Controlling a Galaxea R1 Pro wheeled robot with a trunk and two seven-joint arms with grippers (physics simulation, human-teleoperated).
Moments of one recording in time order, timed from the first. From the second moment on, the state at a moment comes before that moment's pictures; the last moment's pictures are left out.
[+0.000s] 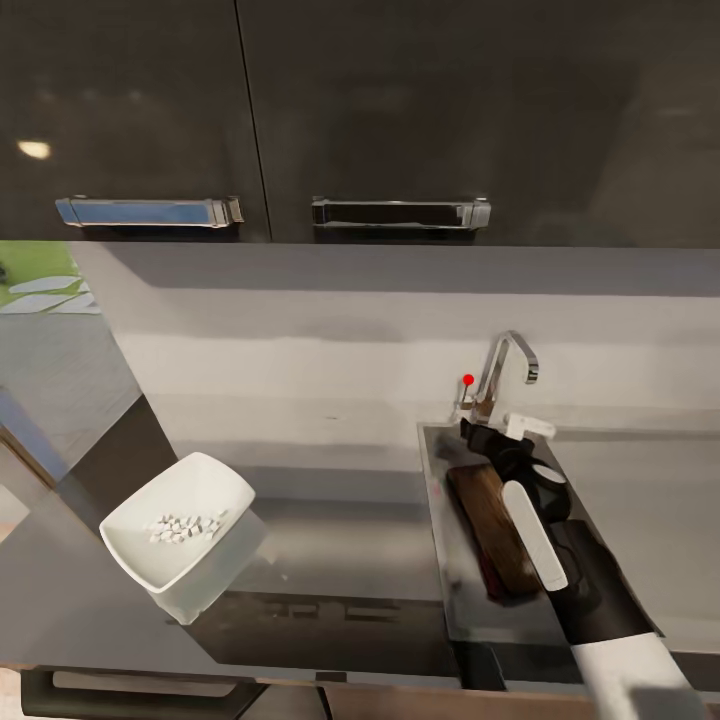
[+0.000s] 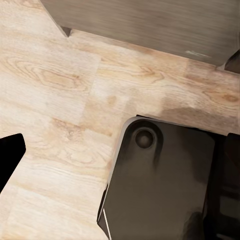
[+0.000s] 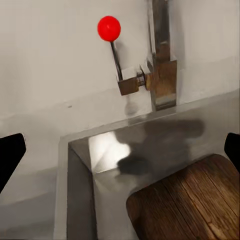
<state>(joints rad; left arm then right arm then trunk) 0.36 0.03 -0.30 -0.63 0.38 -0.56 0.31 -0.59 -0.07 0.14 -1.42 -0.46 0.48 -0.41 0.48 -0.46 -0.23</state>
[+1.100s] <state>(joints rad) 0.36 0.03 -0.30 -0.63 0.38 -0.56 0.31 -0.45 -0.08 0.24 -1.44 -0.35 0.24 -0.39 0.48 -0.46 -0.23</state>
